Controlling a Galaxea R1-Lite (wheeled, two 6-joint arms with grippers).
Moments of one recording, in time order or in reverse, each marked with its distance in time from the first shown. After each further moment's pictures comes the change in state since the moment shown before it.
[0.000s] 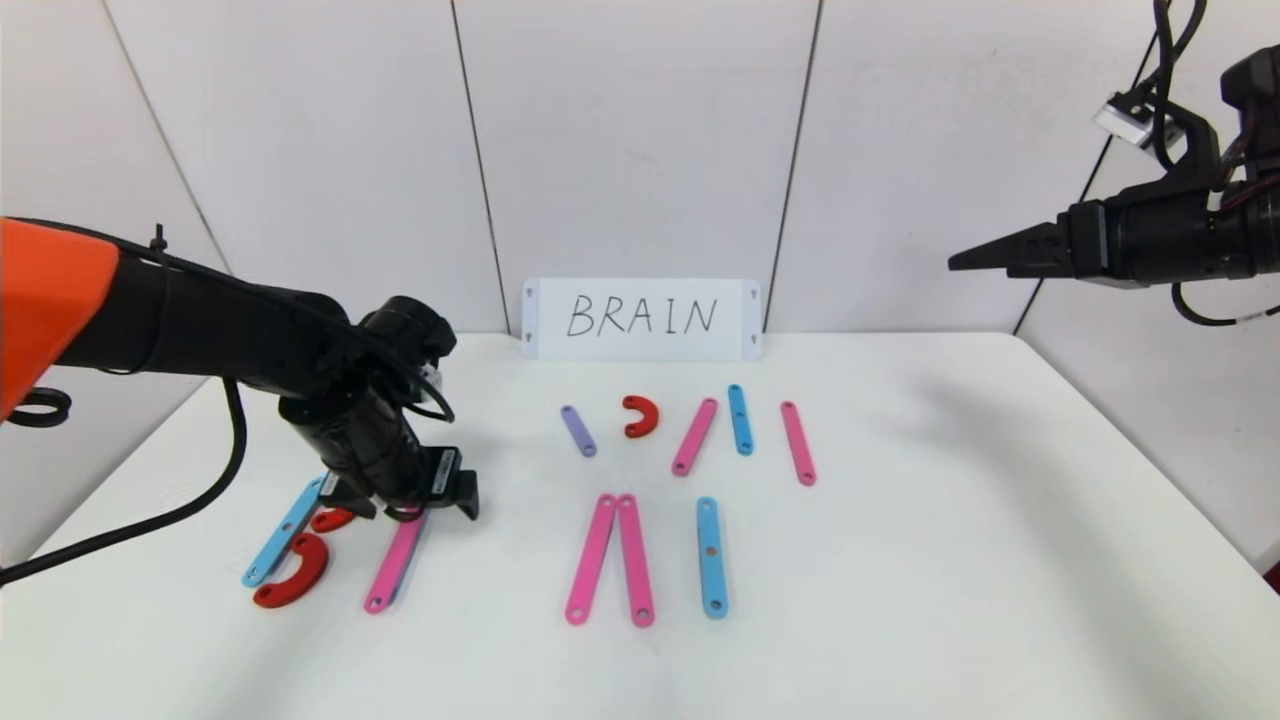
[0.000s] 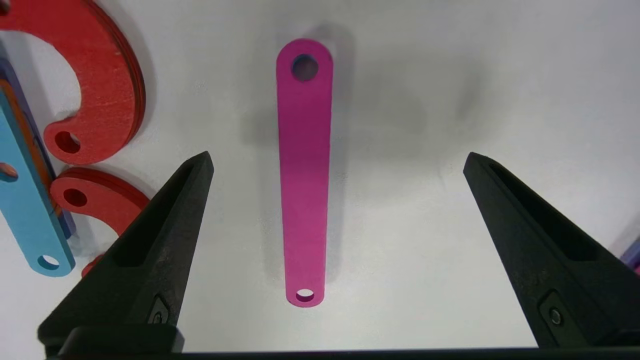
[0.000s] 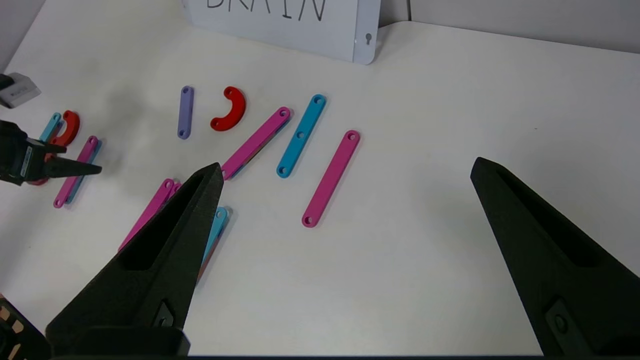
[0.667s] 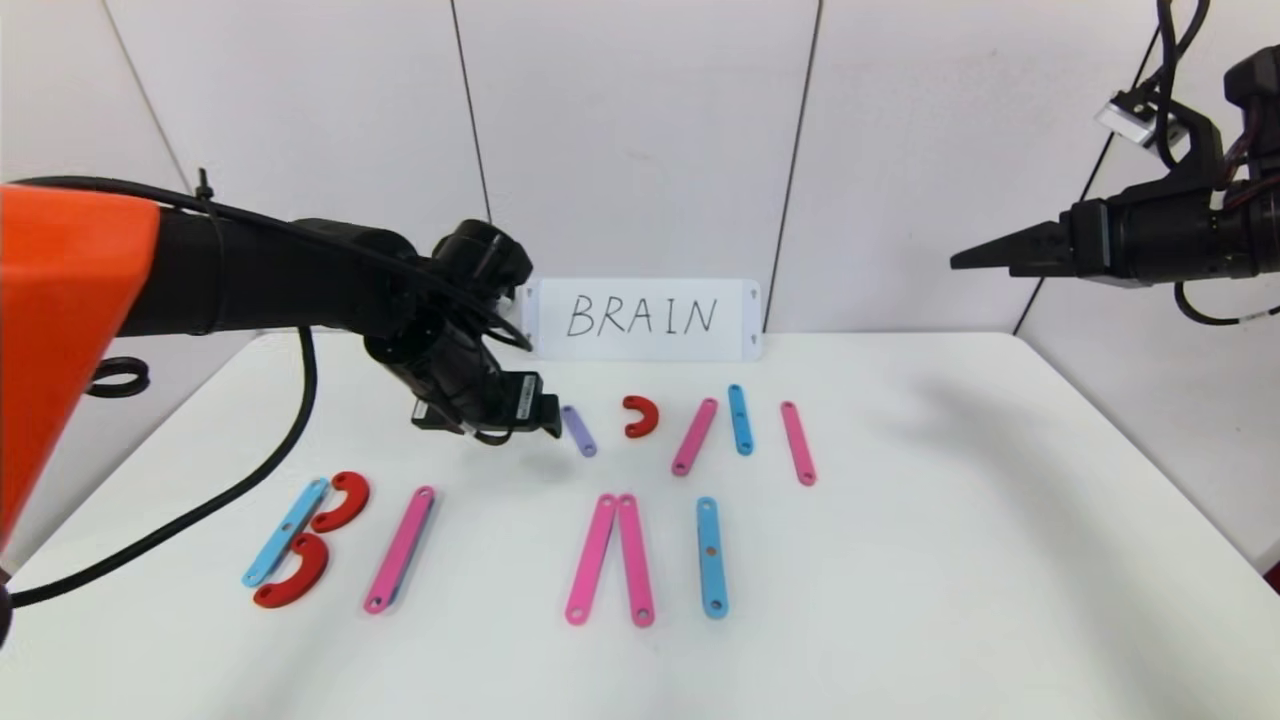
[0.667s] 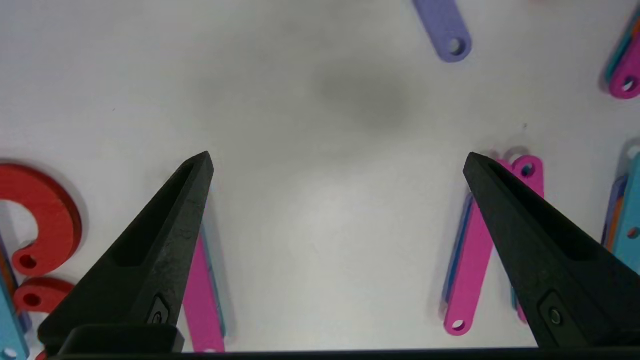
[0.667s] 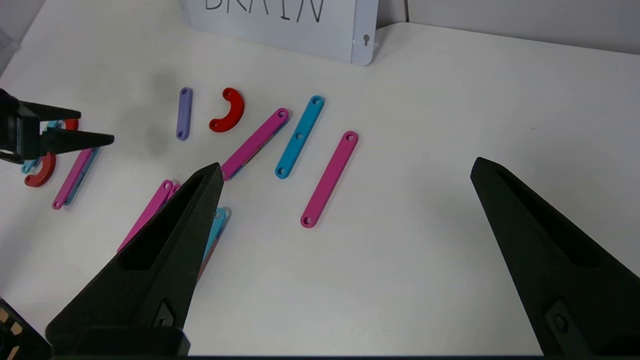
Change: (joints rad) left arm -0.149 0.069 -0.313 0.011 0.023 -0.033; right arm -0.001 -0.001 -0.001 -0.001 -0.001 0.000
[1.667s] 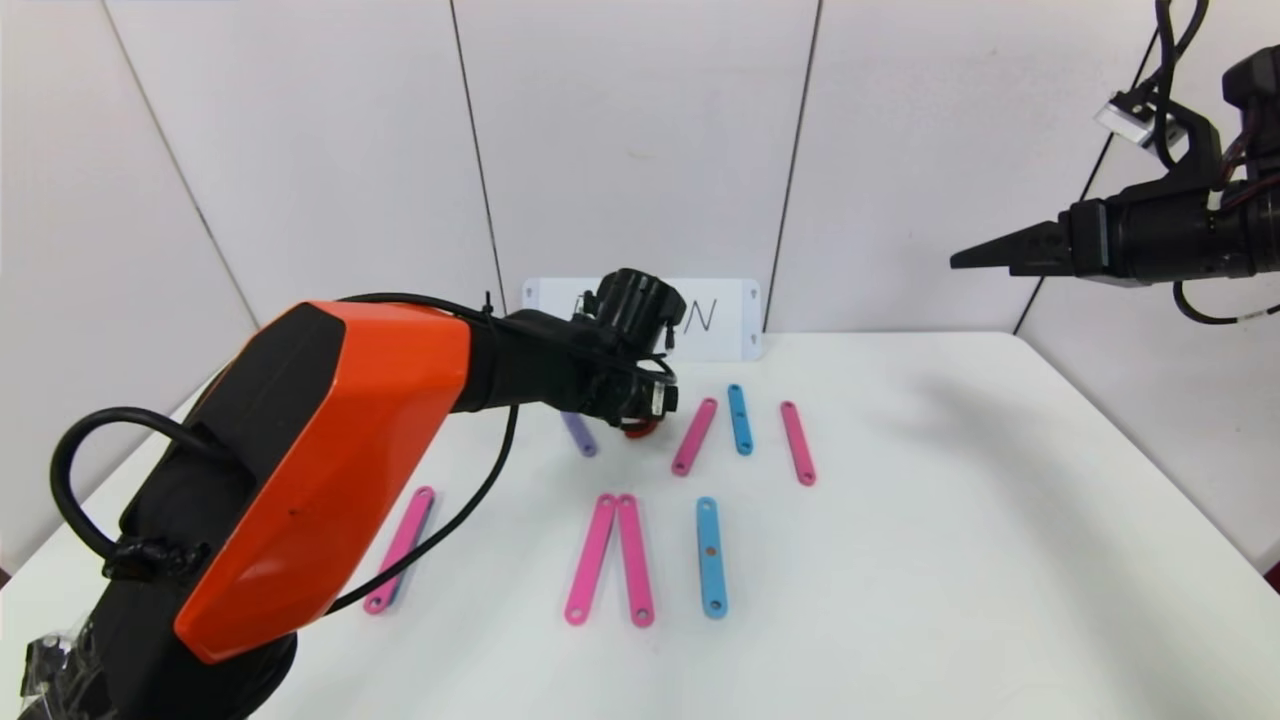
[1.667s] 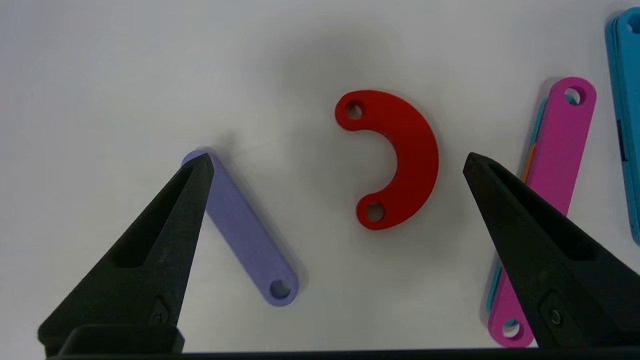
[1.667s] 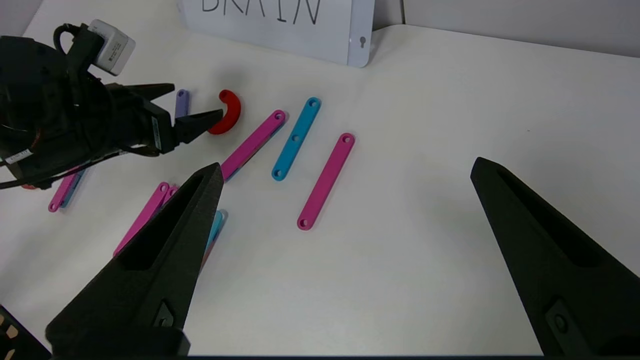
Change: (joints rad) left arm -0.189 0.359 -0.302 -0.342 0.288 -0.003; right arm -0.005 0.006 -0.002 -0.006 -0.002 0.000
